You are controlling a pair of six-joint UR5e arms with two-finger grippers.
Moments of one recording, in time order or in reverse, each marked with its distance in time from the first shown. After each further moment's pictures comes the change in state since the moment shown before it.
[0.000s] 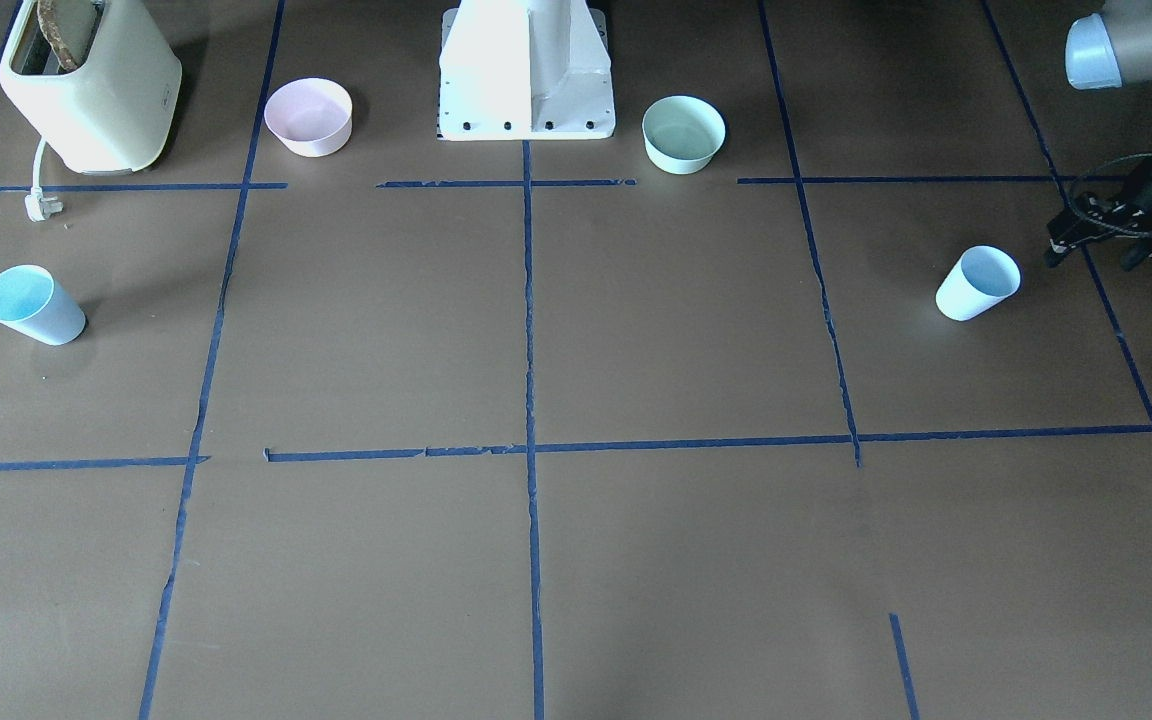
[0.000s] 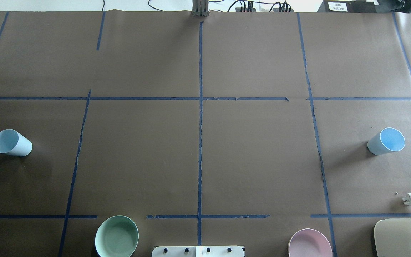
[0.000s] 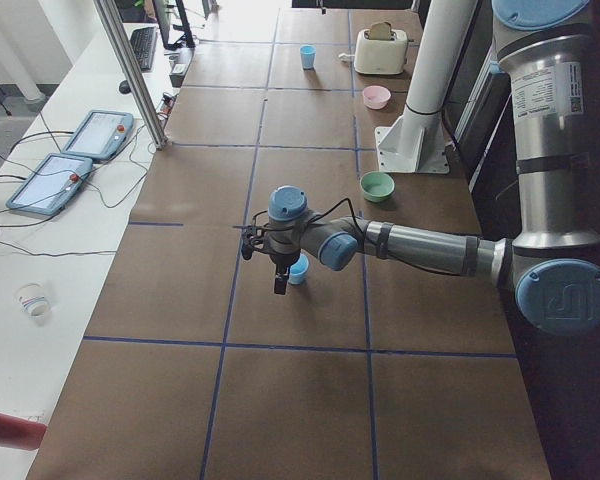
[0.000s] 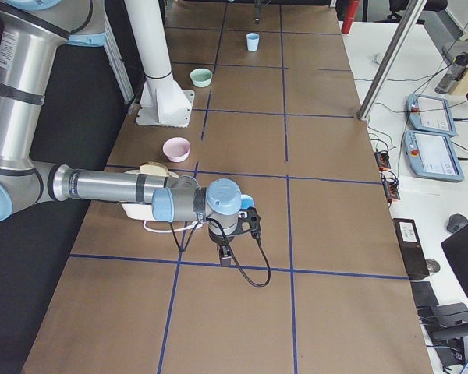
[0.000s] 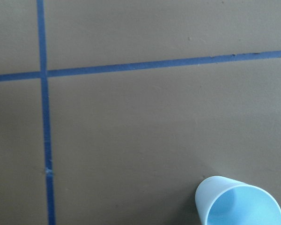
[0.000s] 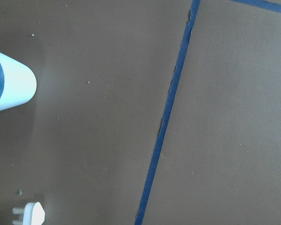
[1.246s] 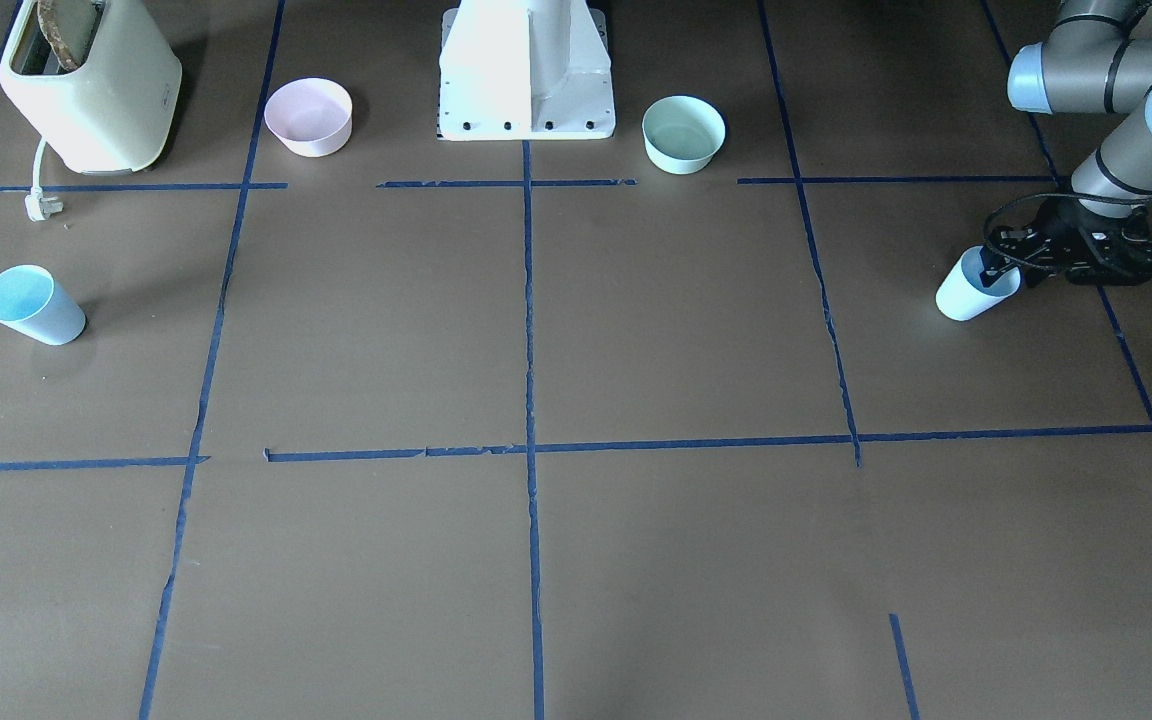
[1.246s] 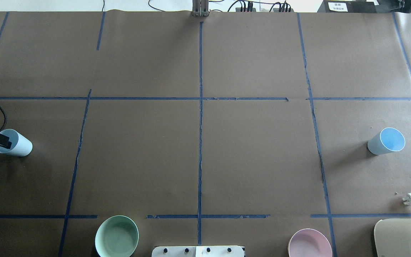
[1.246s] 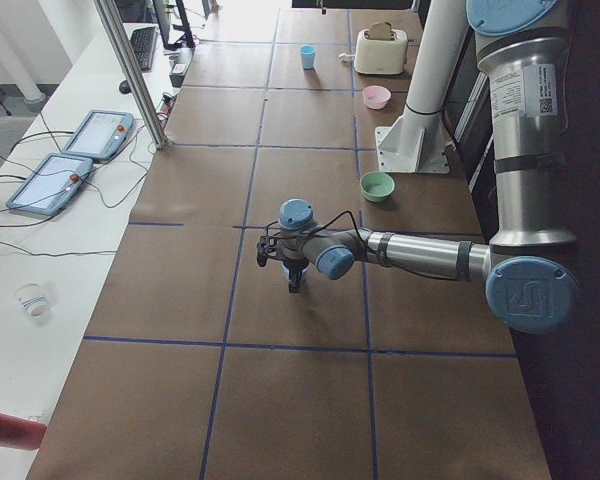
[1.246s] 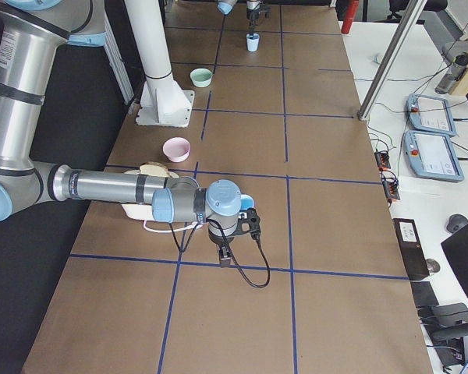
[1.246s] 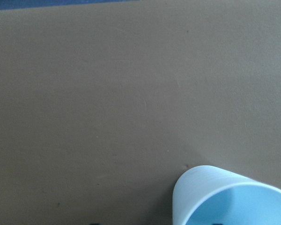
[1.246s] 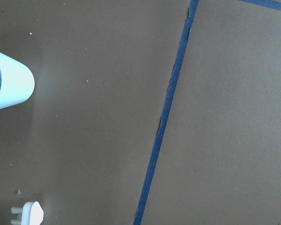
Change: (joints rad) left arm 0.167 -0.020 0.087 -0.110 0.049 -0.175; right arm 0.000 0.000 -0.004 0.000 -0.001 0.000
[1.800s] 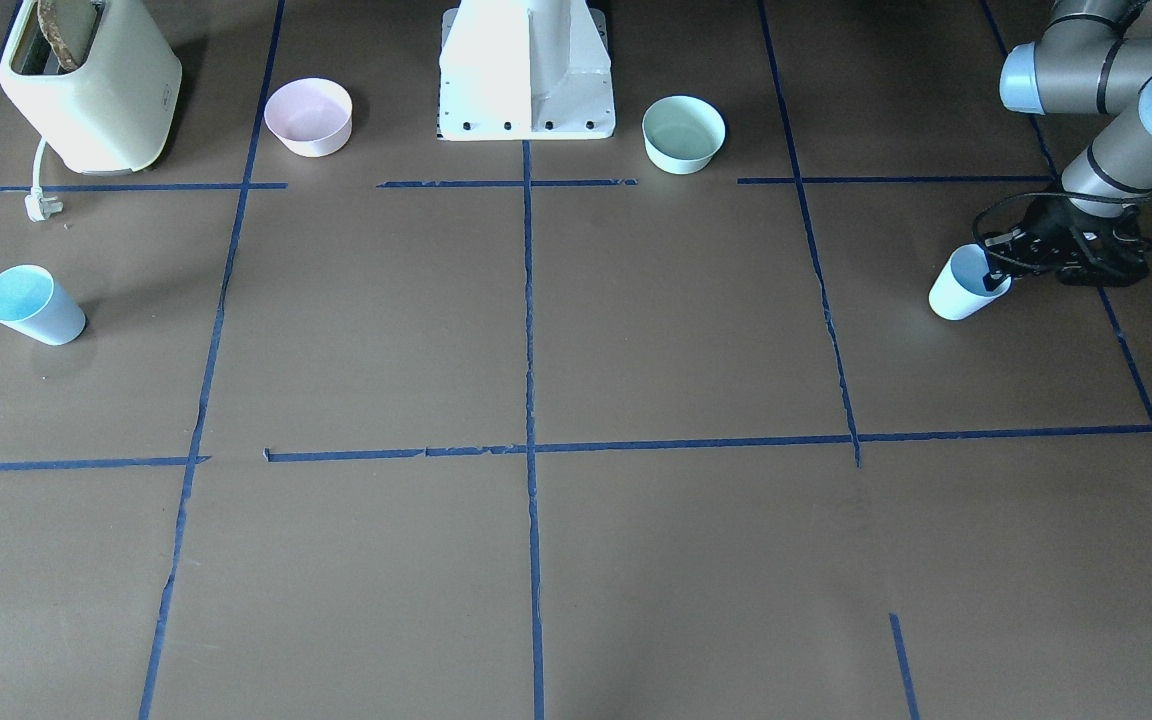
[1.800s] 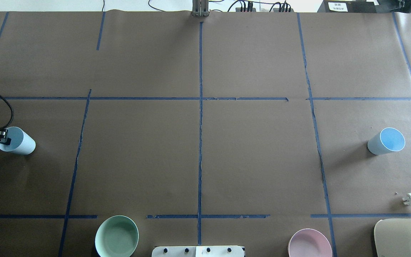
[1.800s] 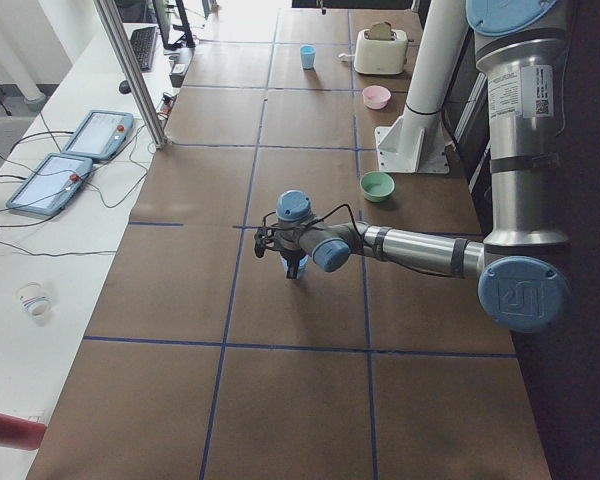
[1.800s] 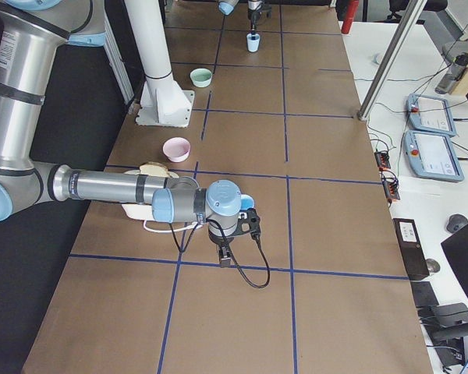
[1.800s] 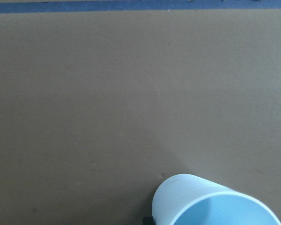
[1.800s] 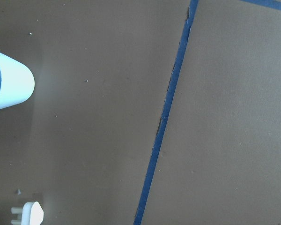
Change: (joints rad) left arm 0.000 -0.034 -0.039 0.016 -0.036 -0.026; right arm 0.000 0.000 -0.001 0.000 0.001 0.000
